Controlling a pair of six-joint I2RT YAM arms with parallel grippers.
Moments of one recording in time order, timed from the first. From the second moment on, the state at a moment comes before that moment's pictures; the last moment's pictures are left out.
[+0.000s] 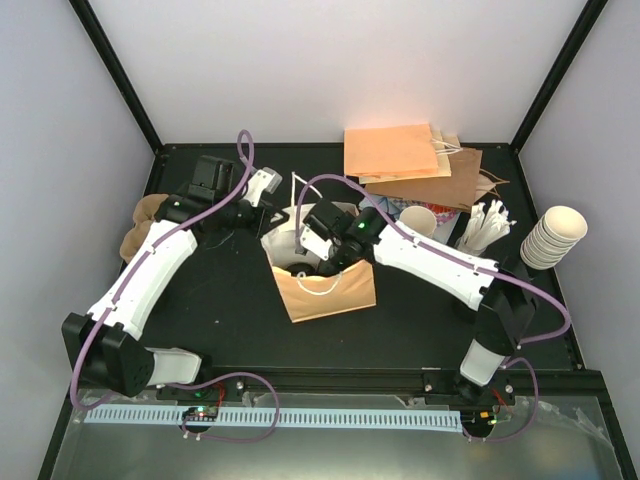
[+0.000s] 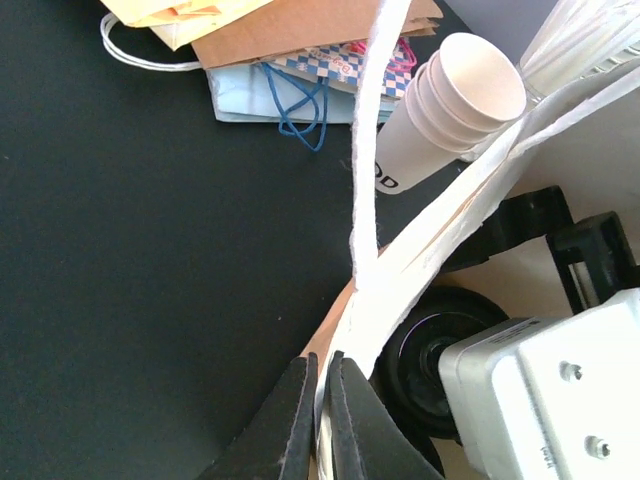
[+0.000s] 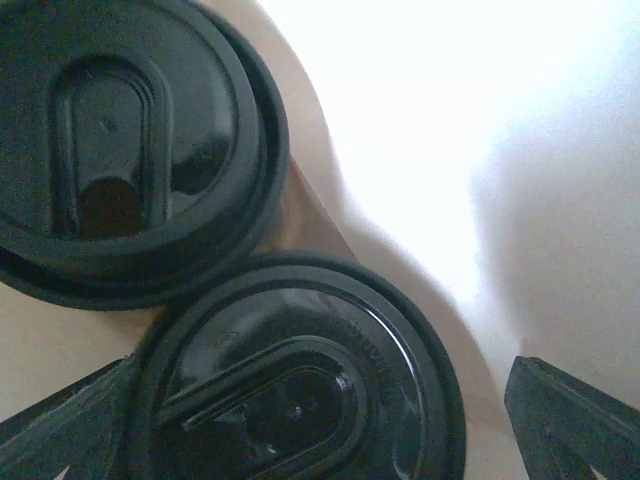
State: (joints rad) left arm -0.30 1.31 1.25 -0.75 0.61 0.04; right arm 0.94 1.71 1.51 -1.02 0.08 -0.29
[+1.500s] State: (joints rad) left arm -0.37 1.20 1.19 -0.71 0.44 -0.19; right arm 0.68 1.04 1.51 -0.89 0.45 0.31
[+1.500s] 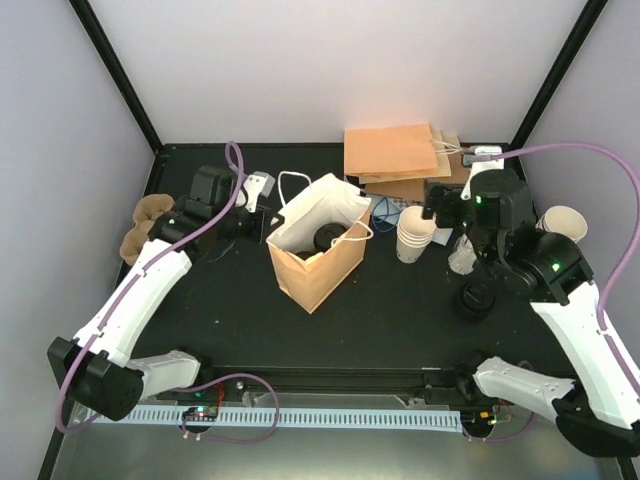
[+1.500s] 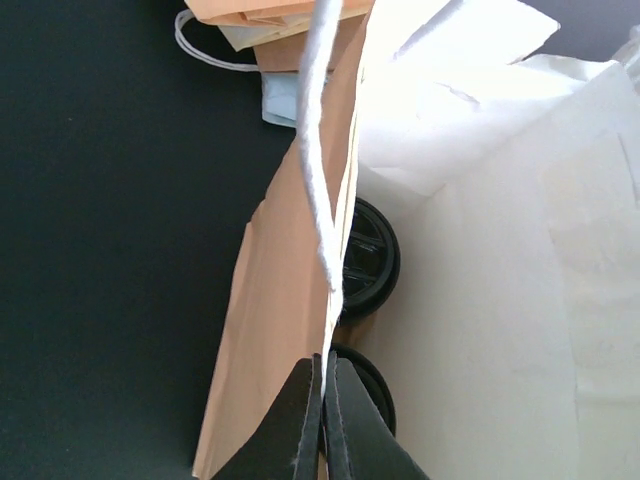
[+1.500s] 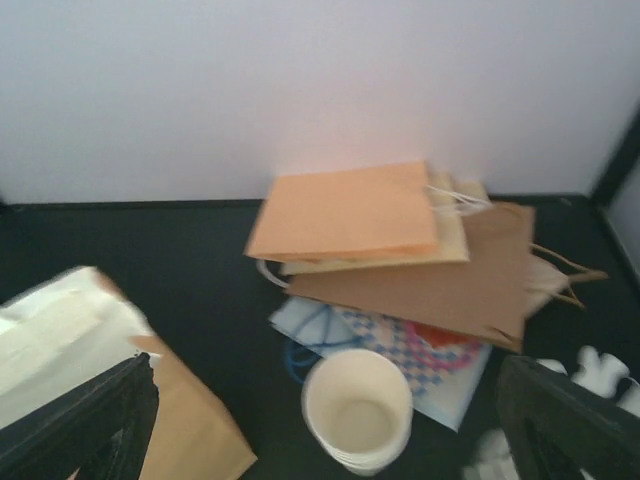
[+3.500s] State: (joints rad) left arm -0.37 0.58 0.93 -0.65 0.12 -0.21; right arm 0.24 1.33 1.35 -1.08 0.50 0.64
